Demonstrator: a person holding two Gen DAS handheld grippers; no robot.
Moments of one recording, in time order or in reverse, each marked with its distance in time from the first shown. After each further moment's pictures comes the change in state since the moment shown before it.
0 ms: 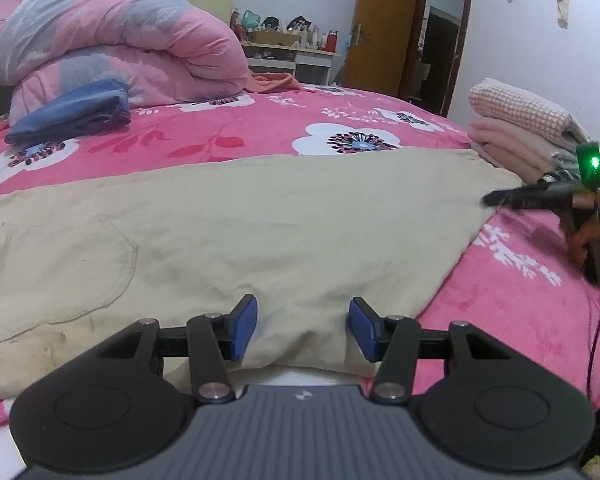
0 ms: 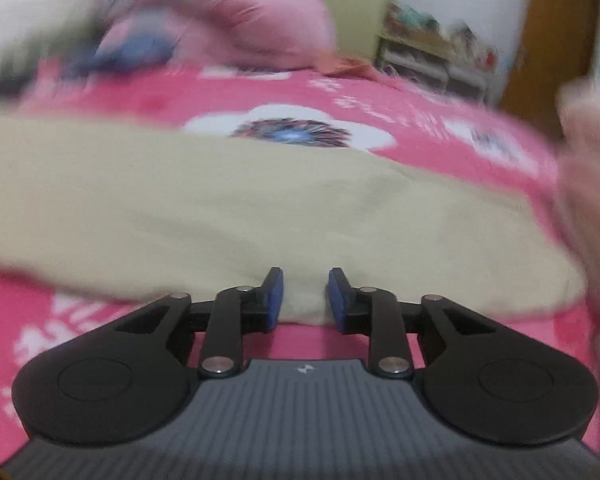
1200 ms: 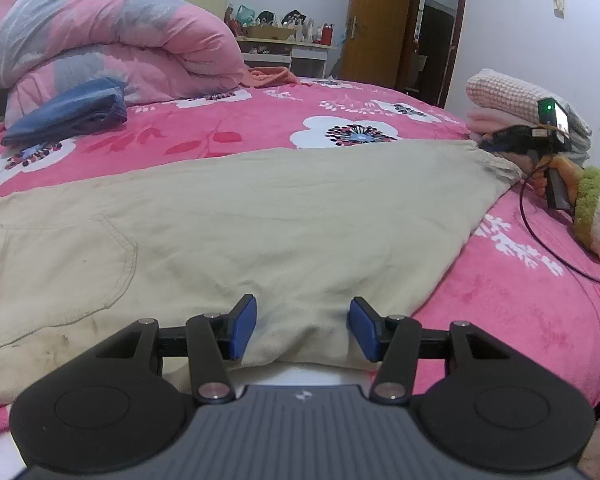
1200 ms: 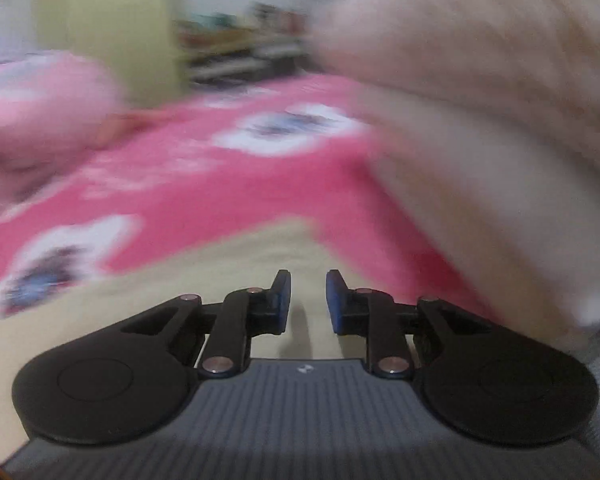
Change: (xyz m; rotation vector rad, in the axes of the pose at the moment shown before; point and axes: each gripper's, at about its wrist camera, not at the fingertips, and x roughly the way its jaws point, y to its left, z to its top) left arm 0.001 -0.001 0.001 0.019 0.023 0.008; right arm 0.060 -0.137 0.042 0.366 -0.080 -0.112
